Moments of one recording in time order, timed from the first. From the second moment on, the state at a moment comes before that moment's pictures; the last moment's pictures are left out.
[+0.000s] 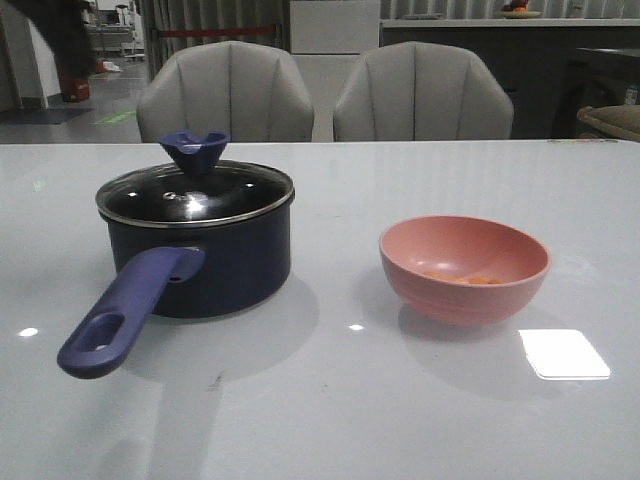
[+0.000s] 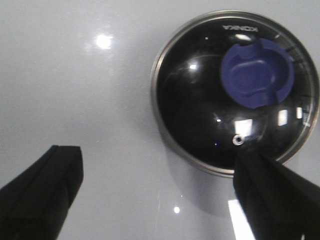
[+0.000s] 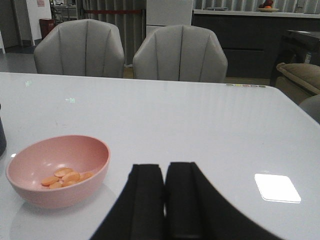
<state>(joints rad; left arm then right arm) -0.32 1.54 -1.36 0.01 0.90 -0.15 0.10 -0.01 0.03 -0.10 0.06 0.13</state>
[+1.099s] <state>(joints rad) -0.44 2.04 -1.86 0.04 1.12 -0.32 0.10 -0.01 0.03 -0.10 0.06 0.13</state>
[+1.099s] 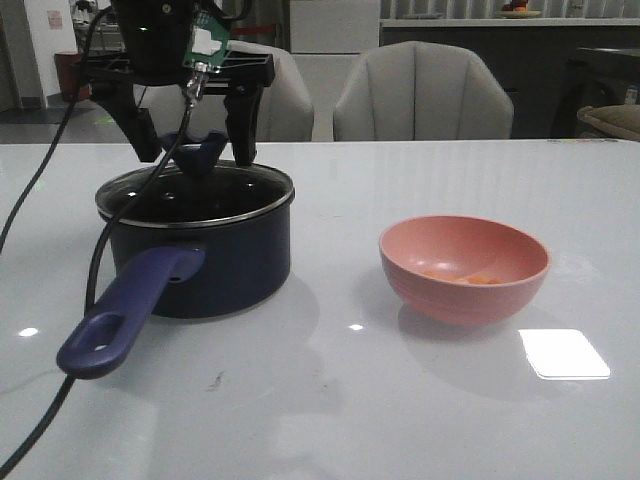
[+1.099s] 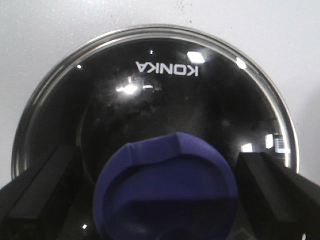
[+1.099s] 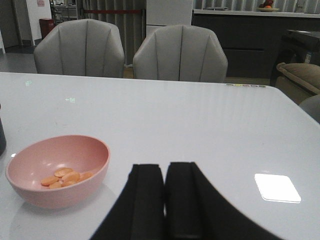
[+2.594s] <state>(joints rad) -0.24 1.84 -1.82 0.06 1.22 -0.18 0.10 -0.01 0.03 -0.10 0.06 0.13</state>
